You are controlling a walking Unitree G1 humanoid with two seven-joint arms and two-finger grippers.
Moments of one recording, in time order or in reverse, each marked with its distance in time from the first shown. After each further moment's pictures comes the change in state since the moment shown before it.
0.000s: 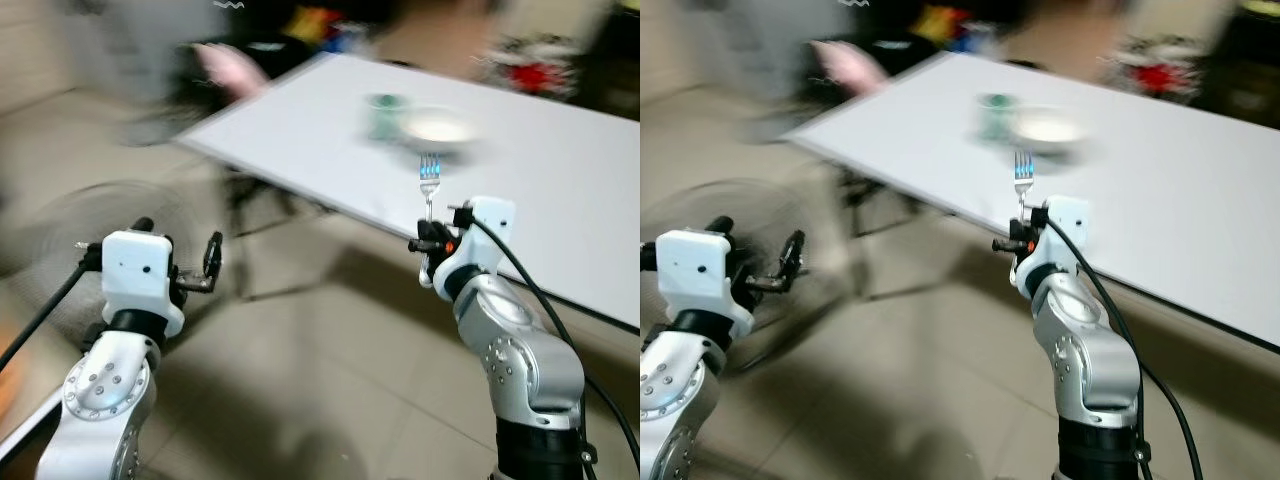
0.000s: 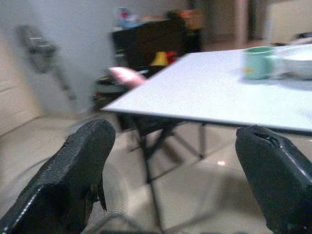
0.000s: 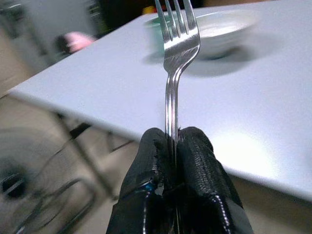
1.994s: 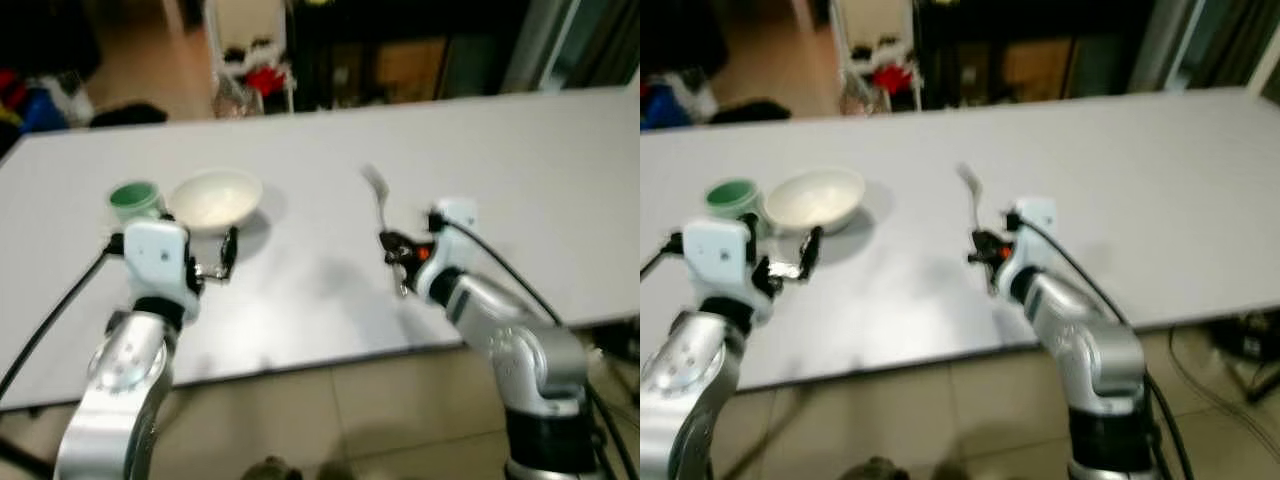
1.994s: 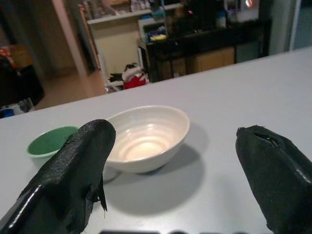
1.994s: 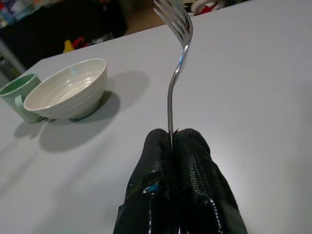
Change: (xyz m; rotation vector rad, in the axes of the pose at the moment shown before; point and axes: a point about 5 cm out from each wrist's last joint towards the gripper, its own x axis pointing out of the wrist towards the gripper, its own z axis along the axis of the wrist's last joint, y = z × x) left arm 0.014 -0.008 -0.008 -0.046 0.028 -0.042; right arm 0.002 0.017 -0.012 0.006 0.158 0.321
